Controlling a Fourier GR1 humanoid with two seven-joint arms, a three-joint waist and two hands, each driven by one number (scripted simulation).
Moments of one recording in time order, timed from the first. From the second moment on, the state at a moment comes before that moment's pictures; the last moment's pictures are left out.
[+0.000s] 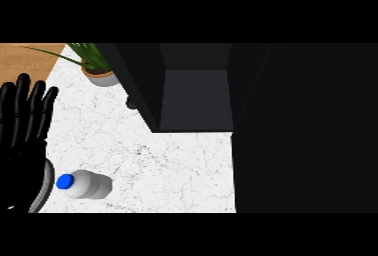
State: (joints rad) left arm -0.03 0.10 0.01 -2.10 0.04 -0.01 -0.01; right arm -0.03 -0.10 -0.01 -2.10 0.00 0.01 0.03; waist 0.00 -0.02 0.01
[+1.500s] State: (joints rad) left arm 0.62 0.00 -0.28 -2.38 -0.18 0.47 0.10; right arm 0.56 -0.05 0.23 -2.47 -0.12 0.12 0.15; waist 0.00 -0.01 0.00
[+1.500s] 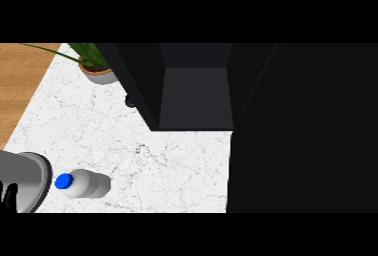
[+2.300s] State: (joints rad) left arm 0.55 0.00 -0.09 -2.00 0.04 0.50 -0.19; right arm 0.80 -0.09 0.24 -2.49 -0.09 0.20 -0.05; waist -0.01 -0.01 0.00
